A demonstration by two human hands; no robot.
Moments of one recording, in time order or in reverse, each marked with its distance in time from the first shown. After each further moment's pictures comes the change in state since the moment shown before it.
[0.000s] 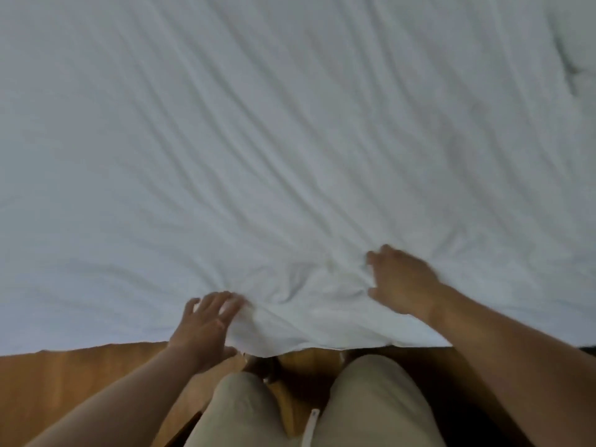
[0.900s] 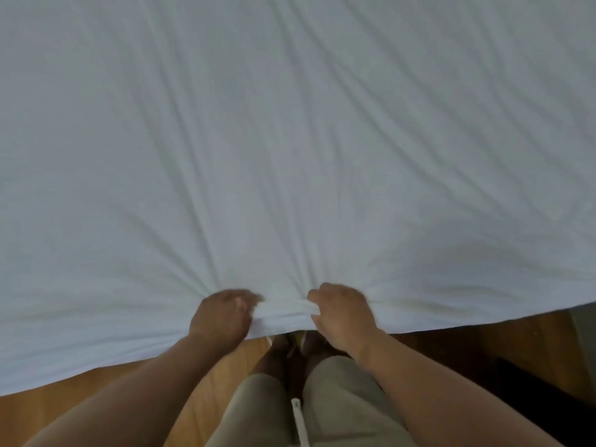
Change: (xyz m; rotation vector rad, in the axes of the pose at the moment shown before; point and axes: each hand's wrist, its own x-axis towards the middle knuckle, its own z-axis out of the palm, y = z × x) left_hand 0.039 -0.235 0.094 -0.218 0.277 0.297; right_hand 0.088 -0.343 0.124 0.195 0.212 -0.086
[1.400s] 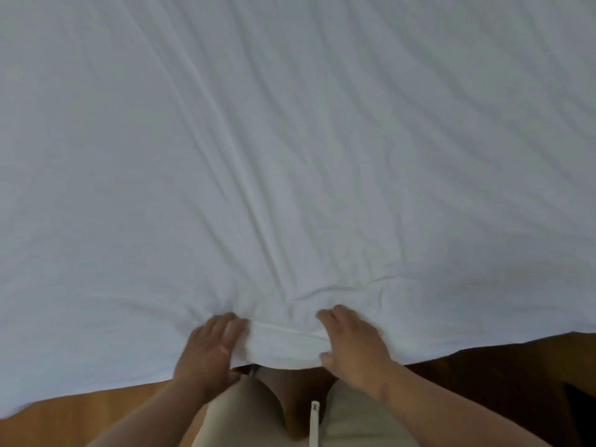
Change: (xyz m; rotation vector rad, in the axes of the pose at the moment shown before) left_hand -0.110 -0.123 -0.010 0.077 -0.174 -0.127; right_hand 0.007 -0.107 0.012 0.060 -0.178 0.000
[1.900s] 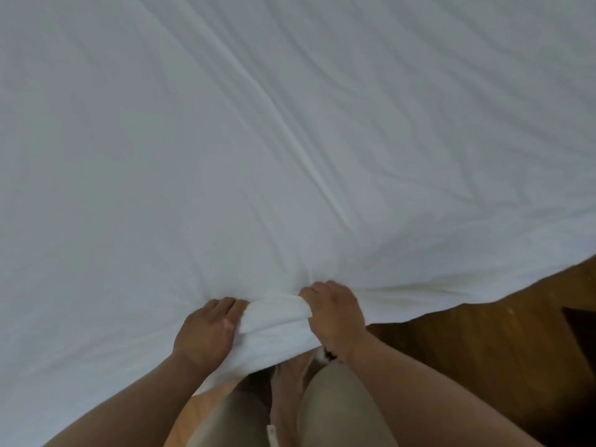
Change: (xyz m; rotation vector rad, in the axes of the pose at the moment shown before) left_hand 0.015 -0.196 0.016 0.064 0.311 0.302; right_hand 0.126 -0.179 0.100 -0.024 0.429 0.170
